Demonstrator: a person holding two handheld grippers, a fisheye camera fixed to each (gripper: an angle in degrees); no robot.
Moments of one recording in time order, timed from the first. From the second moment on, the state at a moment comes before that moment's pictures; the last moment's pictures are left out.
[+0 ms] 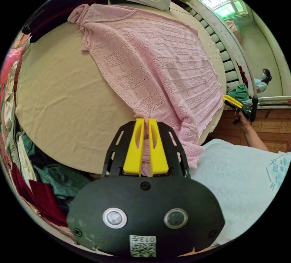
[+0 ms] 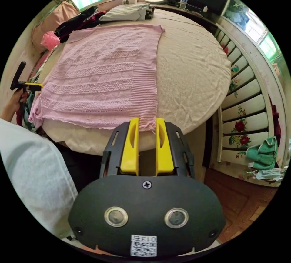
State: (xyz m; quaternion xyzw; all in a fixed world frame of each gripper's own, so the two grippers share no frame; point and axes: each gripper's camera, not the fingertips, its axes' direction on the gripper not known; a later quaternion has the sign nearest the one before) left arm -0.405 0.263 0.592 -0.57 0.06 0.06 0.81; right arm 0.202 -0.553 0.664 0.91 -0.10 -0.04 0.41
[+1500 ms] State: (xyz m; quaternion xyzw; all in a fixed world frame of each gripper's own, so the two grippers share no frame) left arm -0.280 0.241 0.355 -0.62 0.20 0.28 0.70; right arm 0.139 -0.540 0.691 0.91 0.16 -0.09 0.38
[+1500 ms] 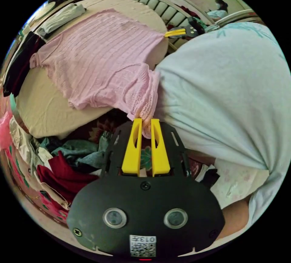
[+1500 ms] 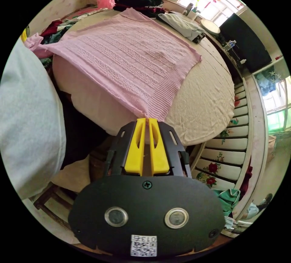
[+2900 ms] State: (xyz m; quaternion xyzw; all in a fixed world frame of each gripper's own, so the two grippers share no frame) left arm -0.364 0.287 0.437 -0.51 0.03 0.20 0.83; right arm 0.292 -0.528 0.608 0.93 -0.09 -0.11 0.35
